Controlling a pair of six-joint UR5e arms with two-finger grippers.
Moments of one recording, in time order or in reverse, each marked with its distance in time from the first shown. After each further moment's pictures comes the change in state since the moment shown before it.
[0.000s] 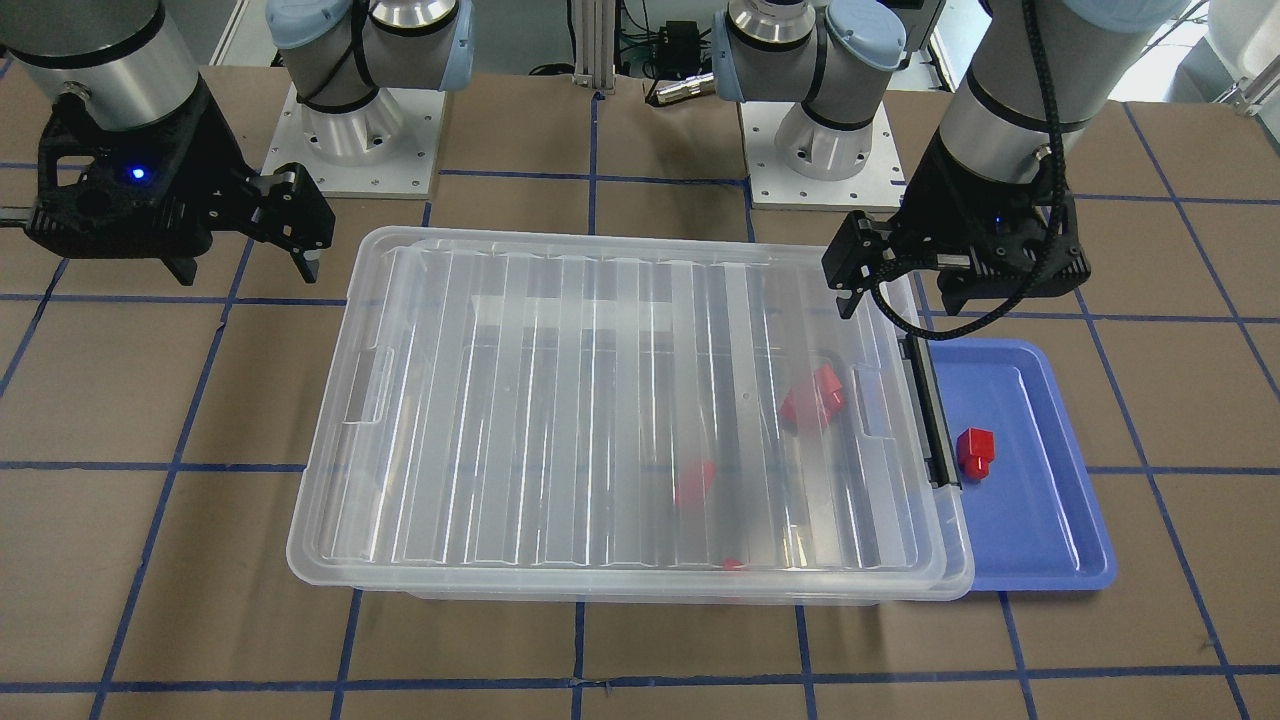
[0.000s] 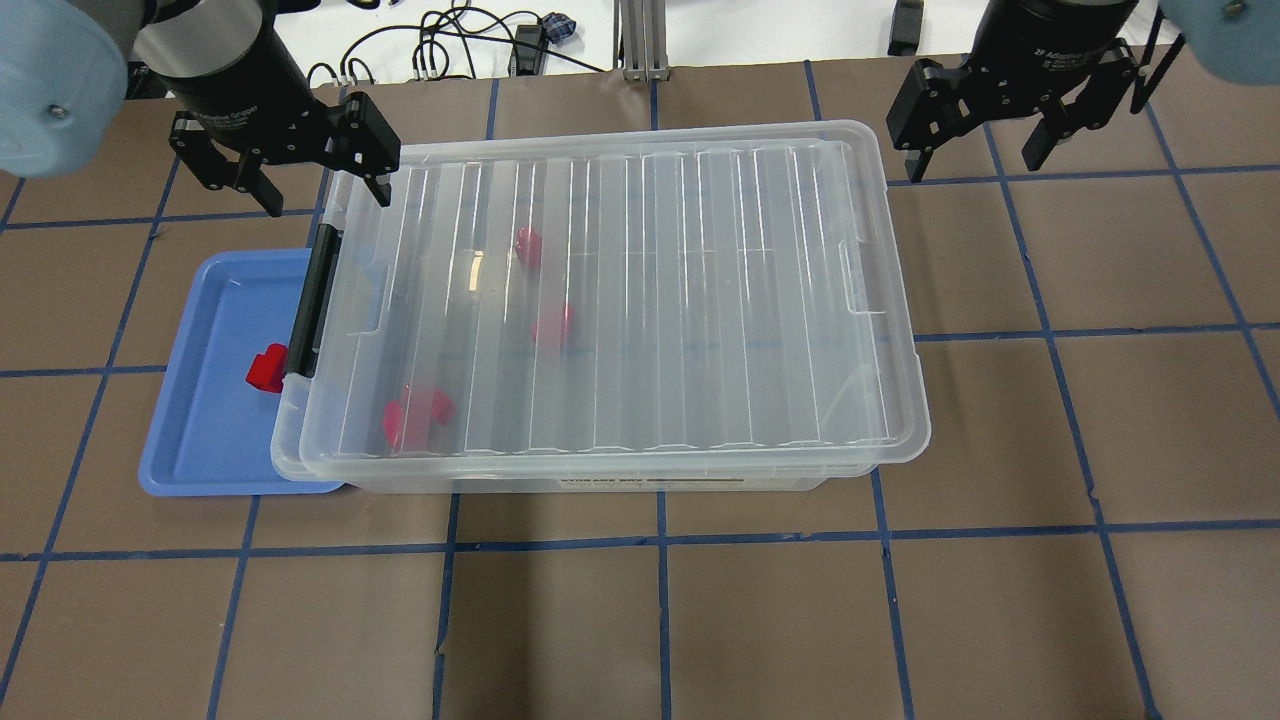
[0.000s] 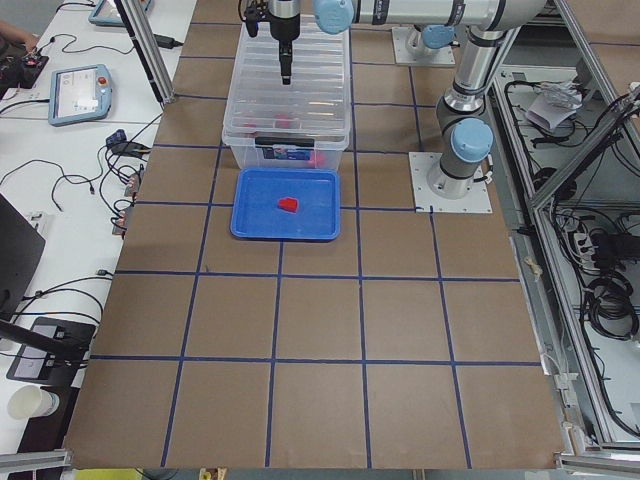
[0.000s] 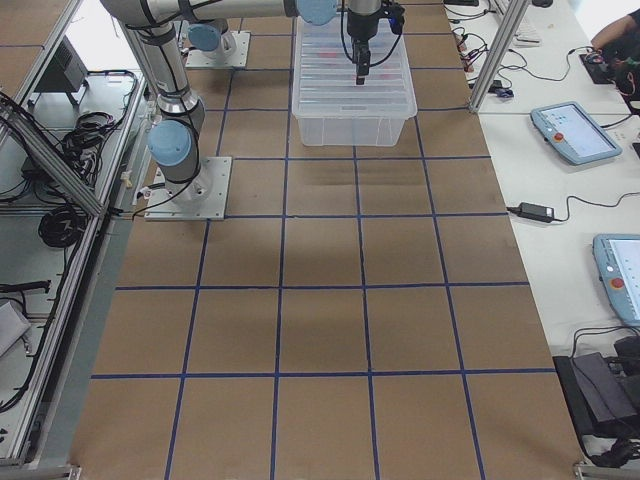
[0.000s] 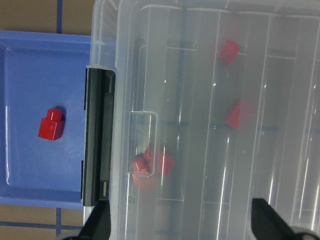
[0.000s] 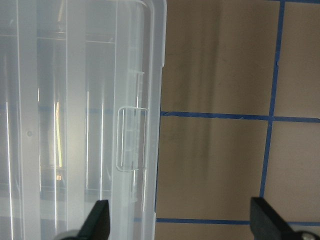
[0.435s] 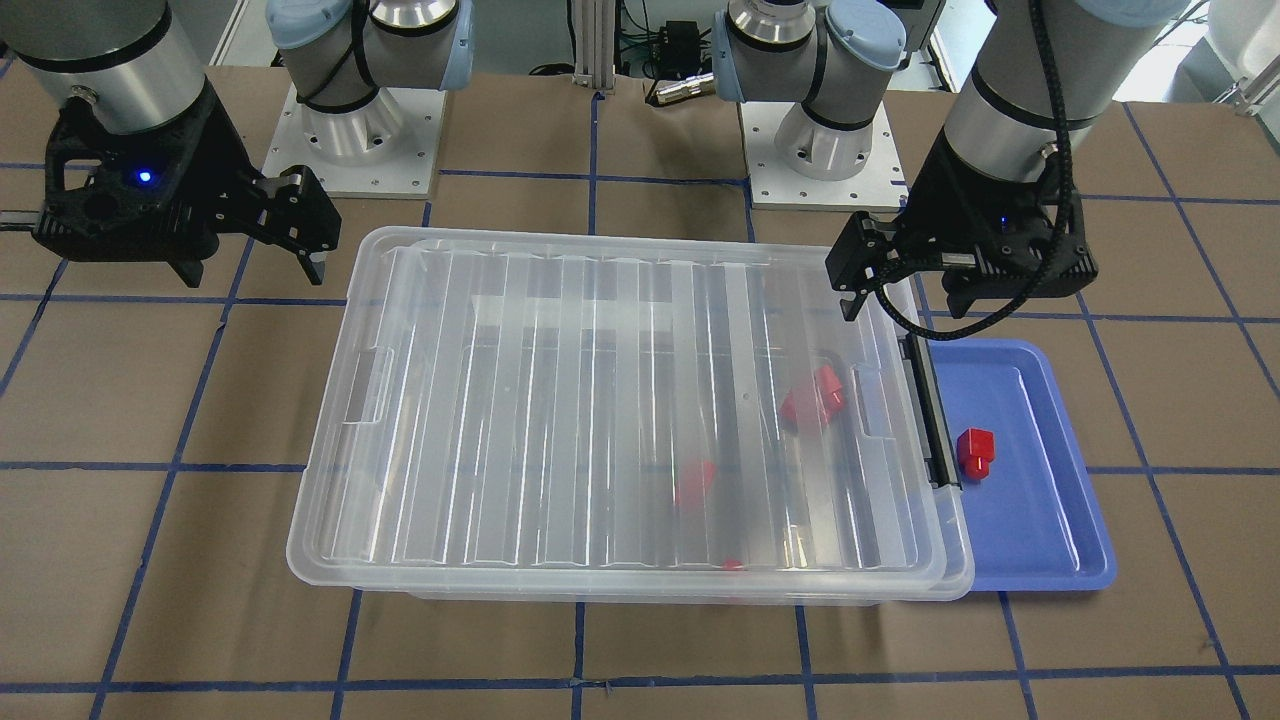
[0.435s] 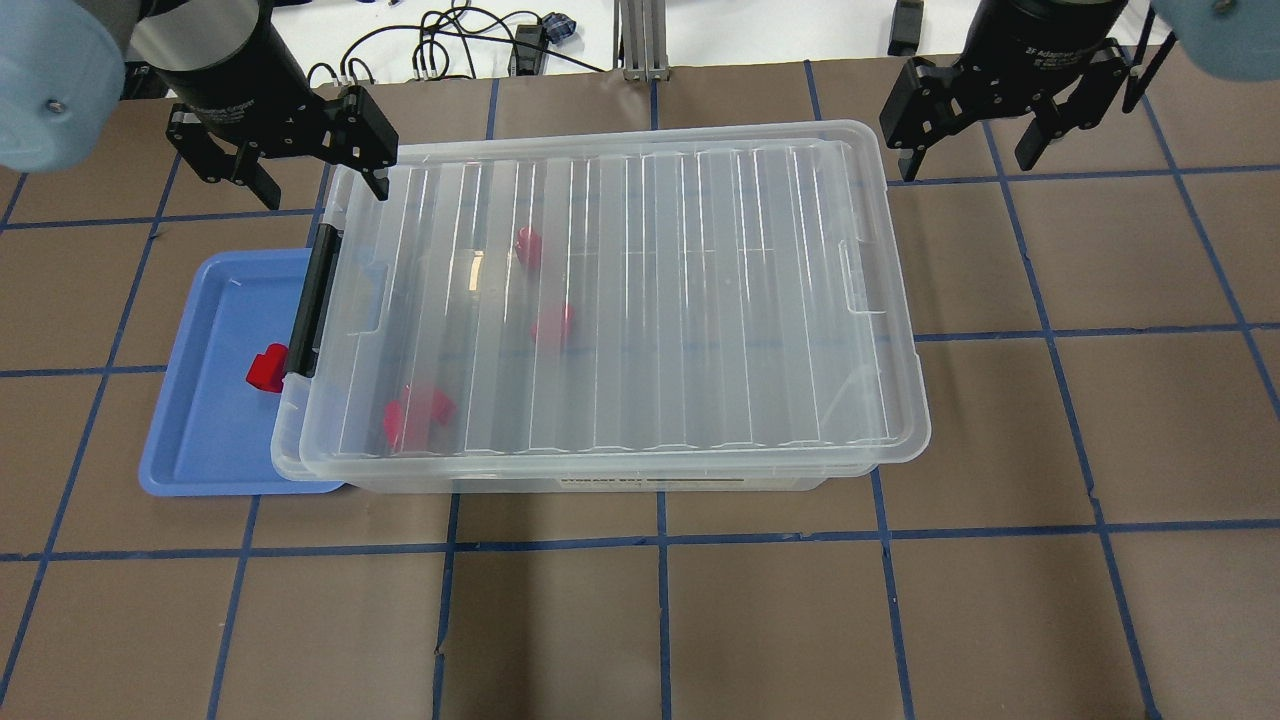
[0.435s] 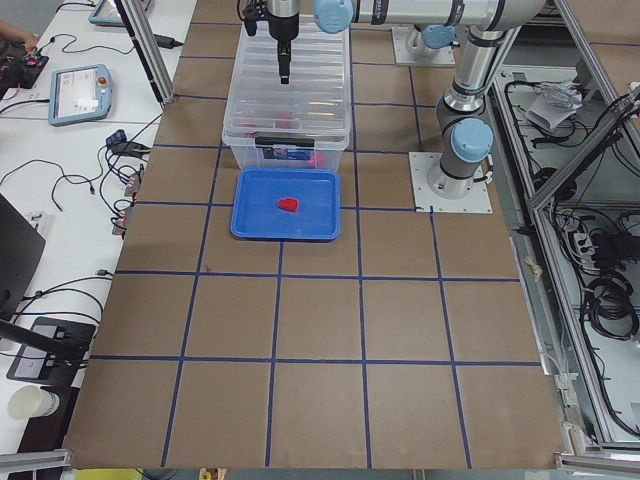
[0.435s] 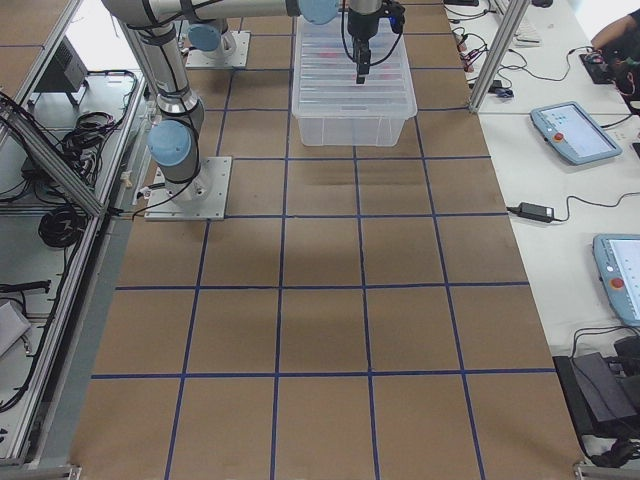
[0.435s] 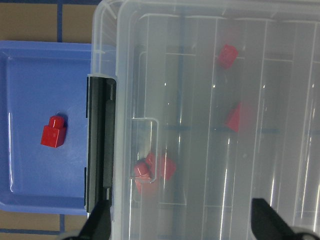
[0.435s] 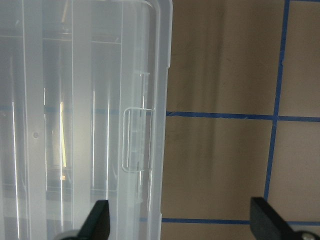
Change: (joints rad) left arm 0.000 -0.001 0.005 0.010 0.002 0.006; right arm 0.004 0.005 -0.005 0.002 0.004 0.005
